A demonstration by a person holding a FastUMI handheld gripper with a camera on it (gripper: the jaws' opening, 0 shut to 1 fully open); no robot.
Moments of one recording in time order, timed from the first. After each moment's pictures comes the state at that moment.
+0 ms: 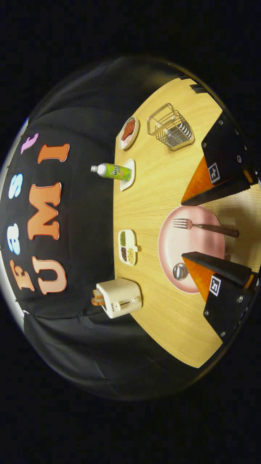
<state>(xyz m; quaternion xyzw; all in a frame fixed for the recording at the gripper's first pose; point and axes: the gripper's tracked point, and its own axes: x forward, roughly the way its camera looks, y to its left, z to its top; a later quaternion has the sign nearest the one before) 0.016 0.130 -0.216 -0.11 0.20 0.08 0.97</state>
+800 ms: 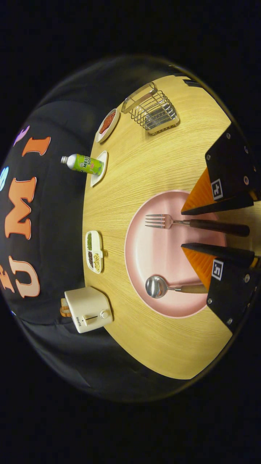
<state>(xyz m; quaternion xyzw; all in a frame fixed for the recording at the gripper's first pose) 0.032 0.124 -0.284 -0.14 0.29 0.05 0.95</state>
